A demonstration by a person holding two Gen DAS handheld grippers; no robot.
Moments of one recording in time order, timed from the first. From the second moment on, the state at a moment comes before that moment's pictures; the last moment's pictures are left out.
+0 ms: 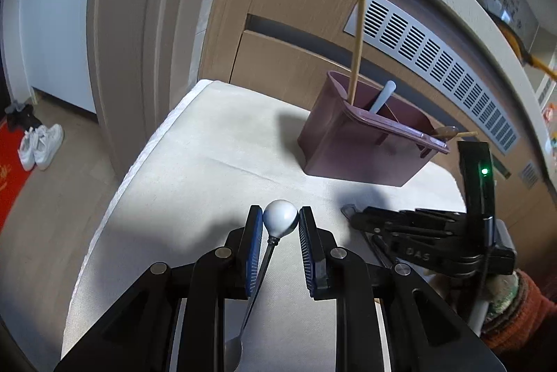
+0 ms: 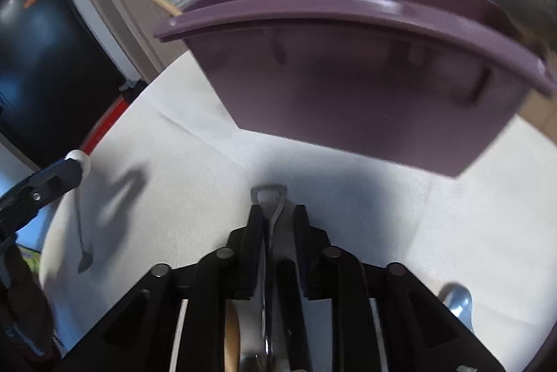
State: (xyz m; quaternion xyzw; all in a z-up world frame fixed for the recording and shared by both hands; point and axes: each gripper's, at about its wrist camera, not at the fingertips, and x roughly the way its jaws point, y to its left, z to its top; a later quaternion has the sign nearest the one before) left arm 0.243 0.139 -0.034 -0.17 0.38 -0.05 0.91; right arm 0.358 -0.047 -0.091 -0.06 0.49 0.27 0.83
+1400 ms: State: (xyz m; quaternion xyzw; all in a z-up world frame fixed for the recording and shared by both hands) left arm 0.216 0.072 0.046 -0.14 0.32 -0.11 0.93; right arm 0.250 -0.125 -0.004 -0.08 0.37 0.34 0.86
